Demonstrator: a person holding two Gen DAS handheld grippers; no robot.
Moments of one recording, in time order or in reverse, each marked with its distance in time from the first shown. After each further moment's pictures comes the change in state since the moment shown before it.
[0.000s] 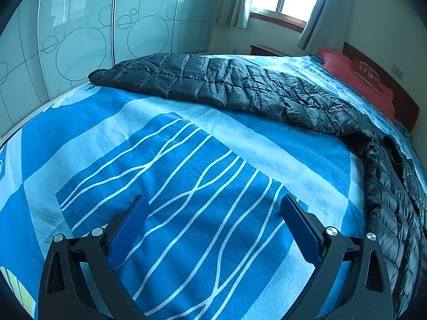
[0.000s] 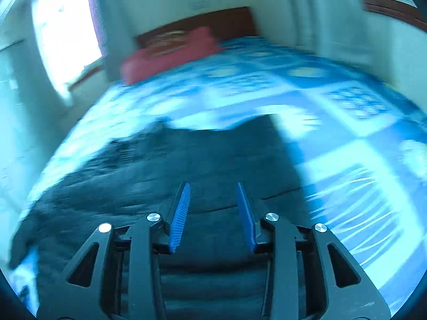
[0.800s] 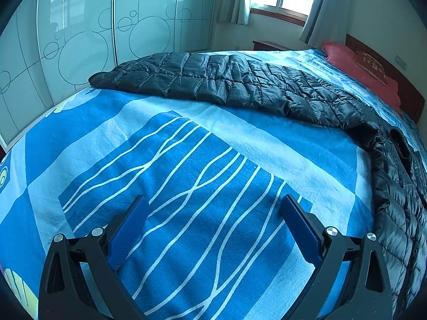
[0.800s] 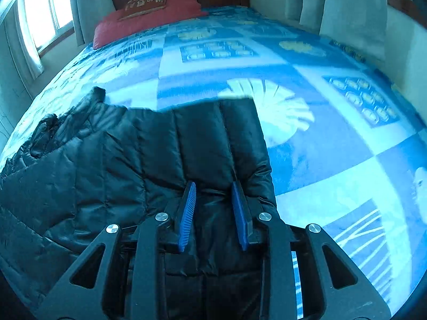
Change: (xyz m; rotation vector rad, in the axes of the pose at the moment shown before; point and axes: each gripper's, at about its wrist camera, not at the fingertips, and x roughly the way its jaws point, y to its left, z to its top) left arm 0.006 -0.009 -0.002 0.030 0.012 0.042; right arm 0.087 0.008 0.037 -0.122 0.107 -0.054
